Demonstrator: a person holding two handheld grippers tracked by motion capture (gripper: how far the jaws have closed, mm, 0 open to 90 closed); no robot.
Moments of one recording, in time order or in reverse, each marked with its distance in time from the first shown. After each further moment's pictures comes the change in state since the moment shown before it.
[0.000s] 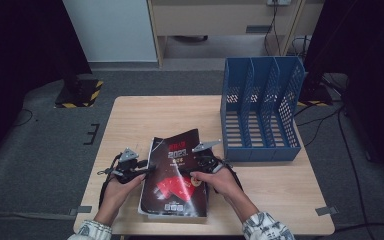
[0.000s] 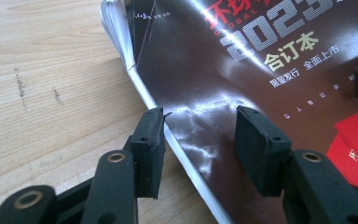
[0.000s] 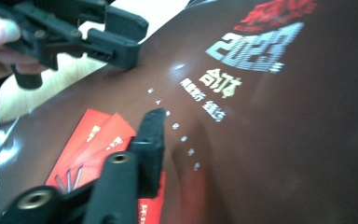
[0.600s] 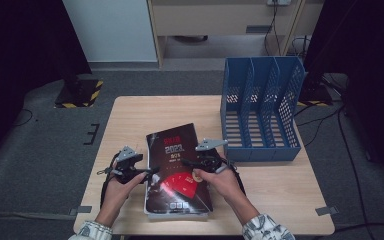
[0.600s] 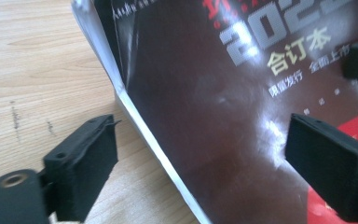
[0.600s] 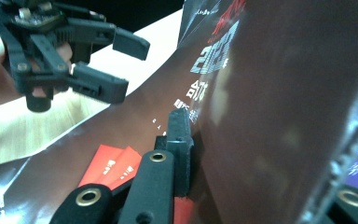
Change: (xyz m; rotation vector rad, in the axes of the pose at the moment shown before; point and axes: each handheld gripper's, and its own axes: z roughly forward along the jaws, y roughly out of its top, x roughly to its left) left arm -0.005 0.007 -0.004 -0.097 -0.039 -0.008; right arm 0.014 0.010 -0.024 -0.152 -0.059 -0.112
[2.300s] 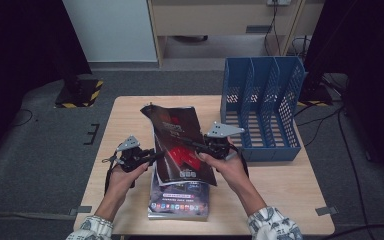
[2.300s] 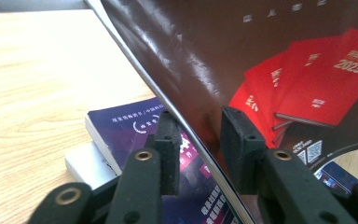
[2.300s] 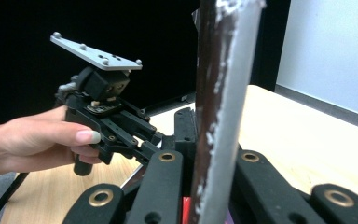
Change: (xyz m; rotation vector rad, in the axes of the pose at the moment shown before) left arm 0.005 0.029 0.012 -0.093 -0.186 0.036; right arm -0.005 0.047 -0.039 -0.306 0.064 -0.142
